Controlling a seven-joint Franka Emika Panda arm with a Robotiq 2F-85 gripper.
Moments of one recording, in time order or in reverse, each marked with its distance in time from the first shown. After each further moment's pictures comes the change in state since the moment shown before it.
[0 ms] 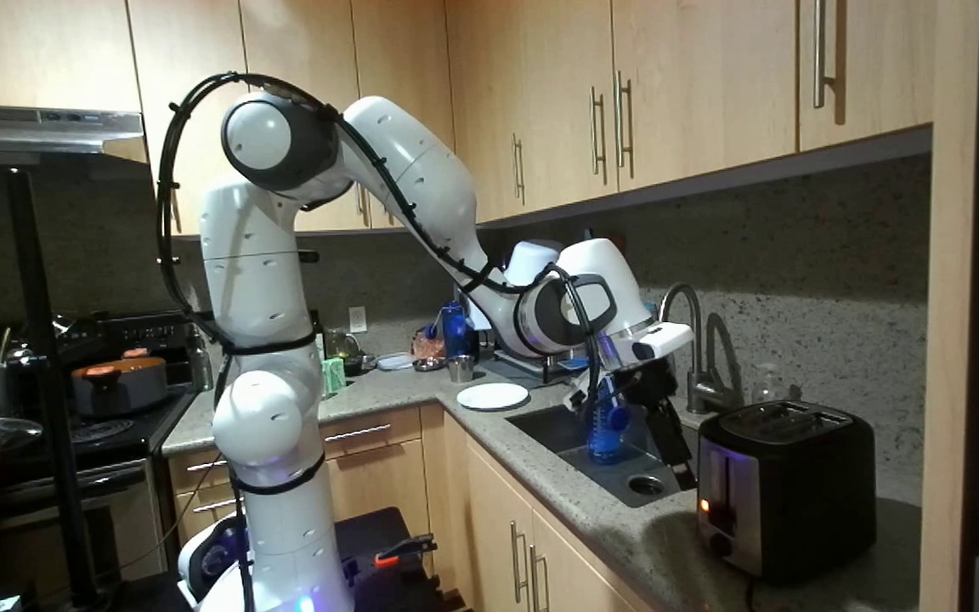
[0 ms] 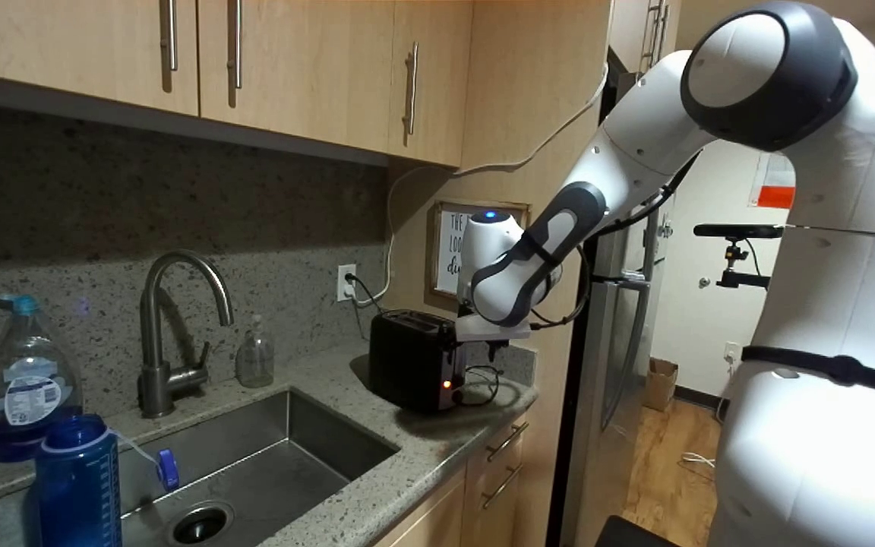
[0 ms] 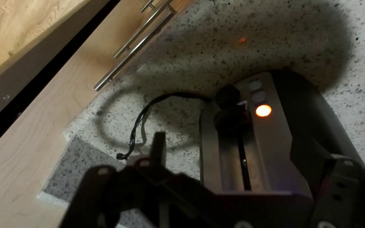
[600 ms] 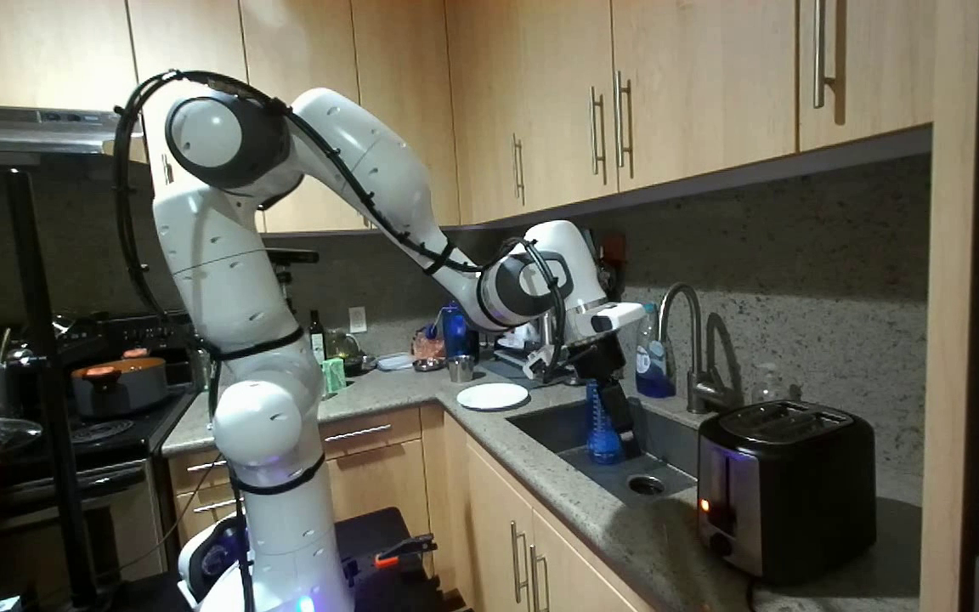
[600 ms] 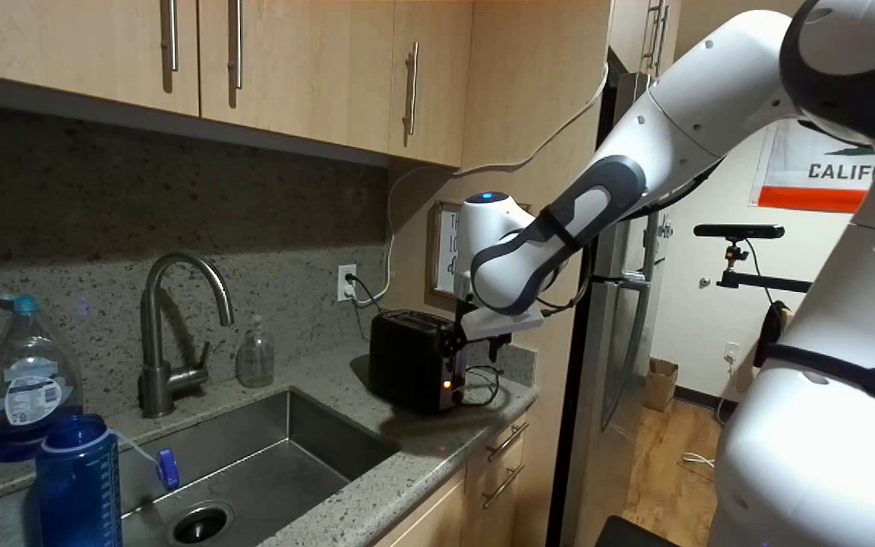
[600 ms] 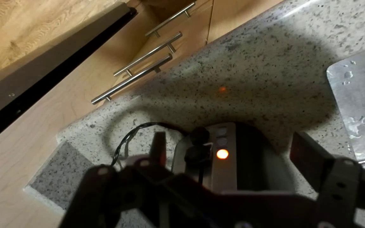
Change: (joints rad) arm -0.004 -0.198 0.122 -0.114 0.055 -0.176 -0.156
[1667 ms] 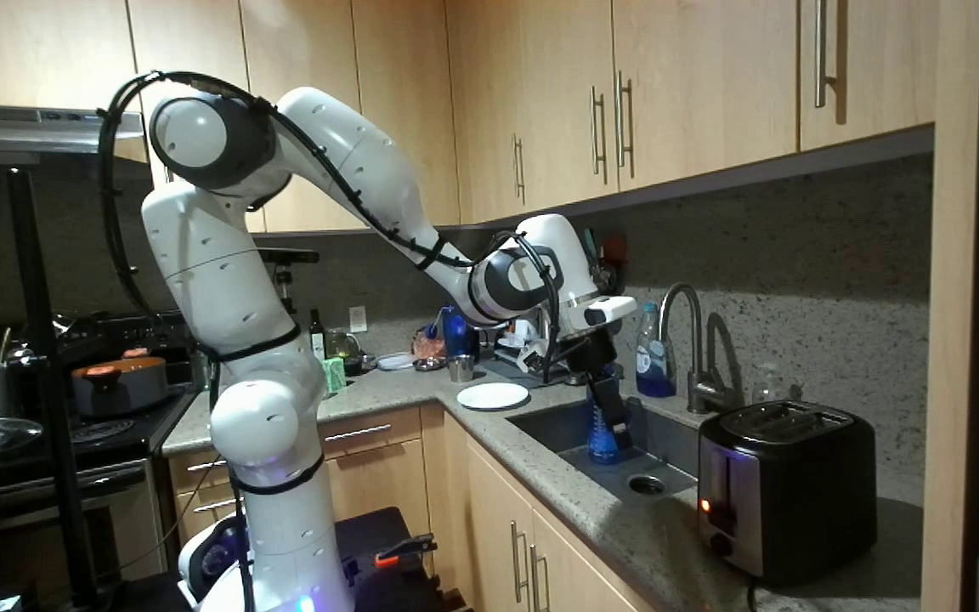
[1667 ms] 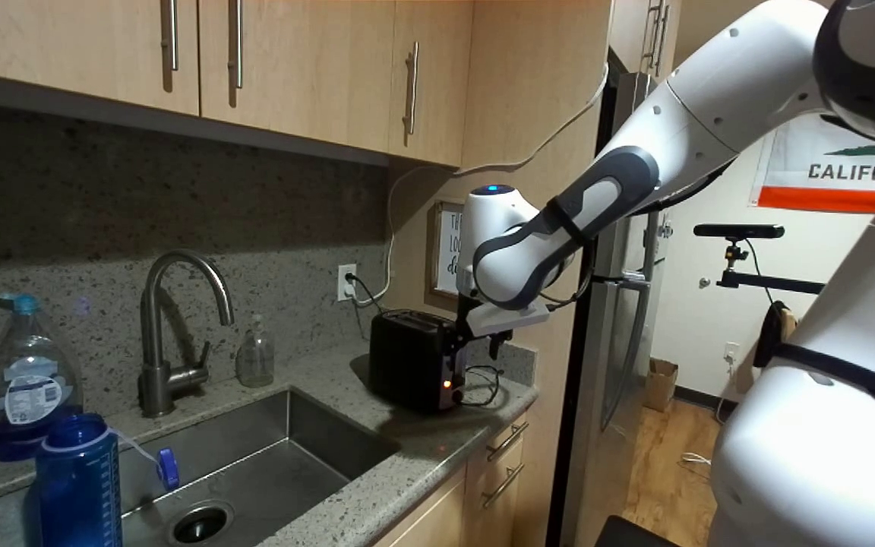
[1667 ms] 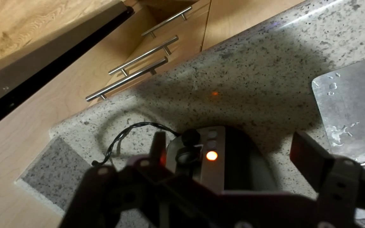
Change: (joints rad) arm -0.030 -0.051 0.045 -0.028 0.049 -0.015 -0.087
